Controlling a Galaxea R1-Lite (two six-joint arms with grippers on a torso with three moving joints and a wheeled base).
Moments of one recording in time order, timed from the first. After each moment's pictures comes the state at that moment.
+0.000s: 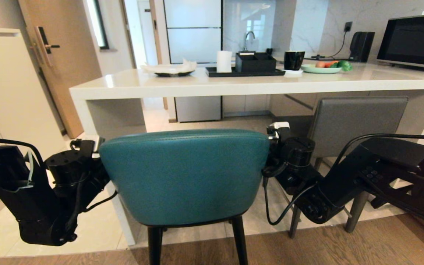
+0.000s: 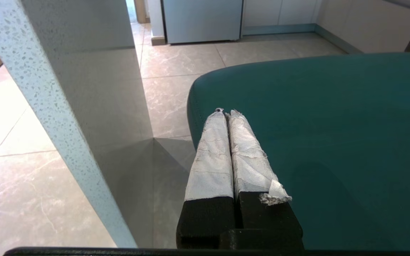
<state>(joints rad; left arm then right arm) -0.08 2.14 -0.59 -1.52 -0.05 -0.02 0.49 2.29 -1.03 -1.31 -0.21 0.03</state>
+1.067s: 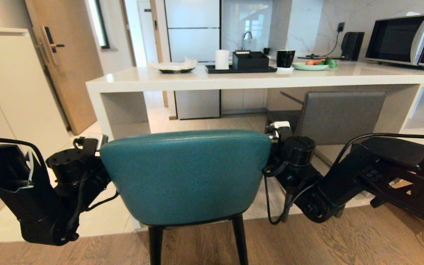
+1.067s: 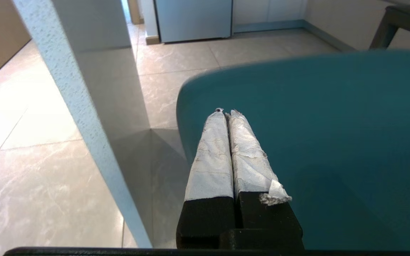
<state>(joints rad) -0.11 2.13 -0.60 -1.52 -0.05 -0.01 0.49 2.29 -1.04 -1.30 -0.22 0.03</state>
